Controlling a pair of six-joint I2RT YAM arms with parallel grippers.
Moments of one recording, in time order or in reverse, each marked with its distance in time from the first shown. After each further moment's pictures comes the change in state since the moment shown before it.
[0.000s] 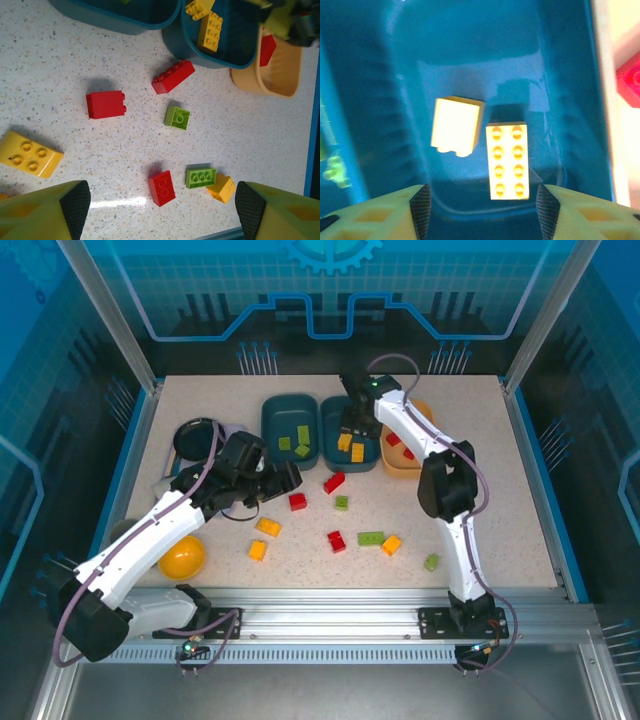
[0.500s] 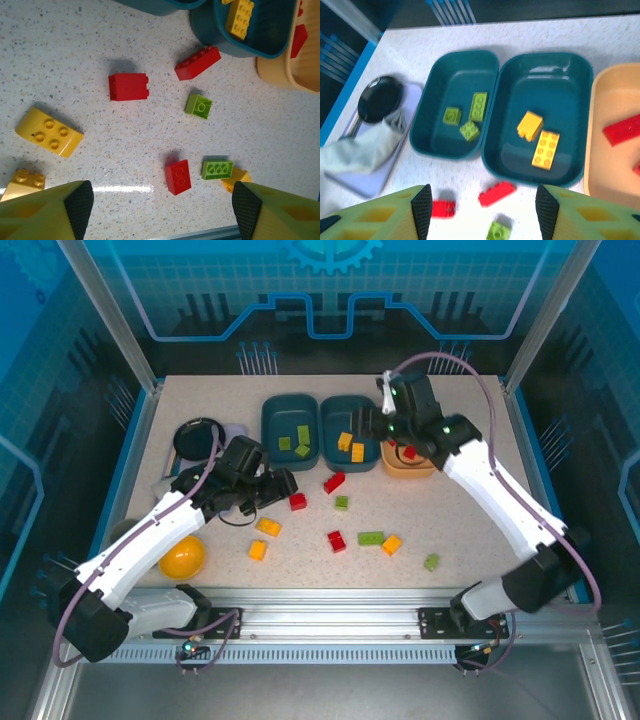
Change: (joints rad) left arm -0.001 -0.001 -0.016 -0.071 -0.006 -0.037; right arm 0.058 -0.846 -0.734 0.415 -0.105 -0.253
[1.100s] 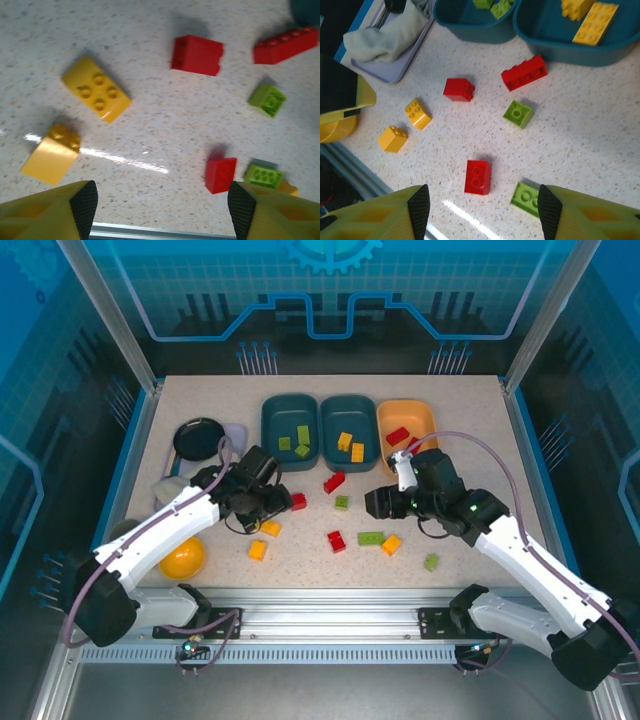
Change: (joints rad) left arm -0.038 0.090 -0.034 -0.124 -0.057 -0.199; right arm 0.072 -0.418 -0.528 0.010 -0.187 -0.021
